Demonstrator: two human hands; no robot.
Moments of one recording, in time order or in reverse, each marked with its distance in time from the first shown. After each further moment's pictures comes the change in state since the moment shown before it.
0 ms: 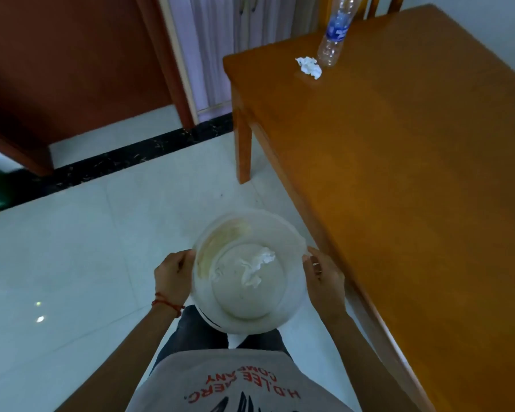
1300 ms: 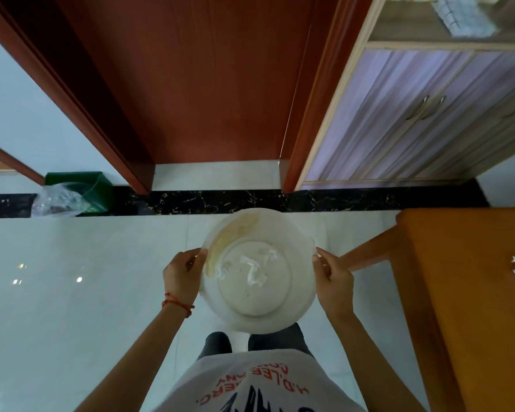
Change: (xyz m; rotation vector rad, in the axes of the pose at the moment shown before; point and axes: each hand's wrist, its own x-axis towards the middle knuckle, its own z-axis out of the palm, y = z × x) left_hand 0.401 -0.055 -0.197 -0.175 0.323 -0.331; right_hand 0.323 -0.309 0.297 -0.054 -0.162 -0.307
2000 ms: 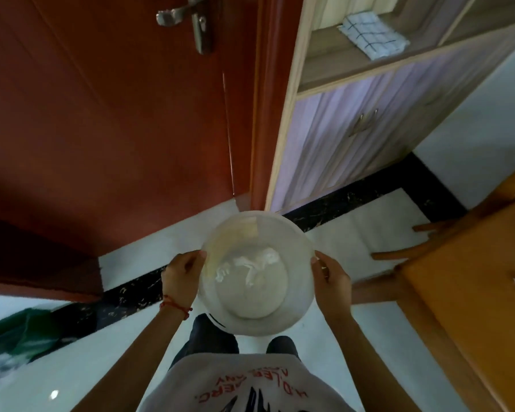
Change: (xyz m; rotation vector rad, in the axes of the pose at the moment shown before) left_hand 0.265 0.158 0.091 0.114 -0.322 0.306; right_hand 0.211 -0.050 0.037 0.095 0.283 0.382
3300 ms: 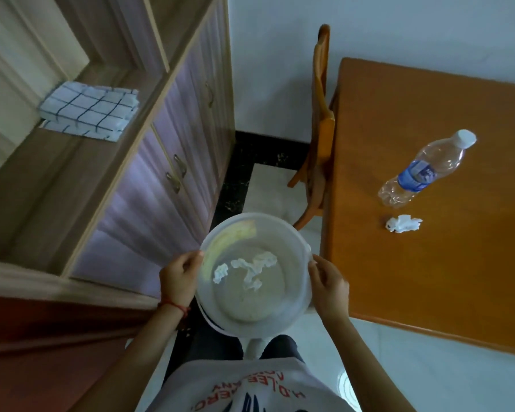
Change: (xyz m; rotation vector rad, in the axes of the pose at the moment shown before) left_hand 0.170 0.253 0.289 0.098 -0.717 0.501; right_hand 0.154 0.059 -0.116 0.156 0.759 0.438
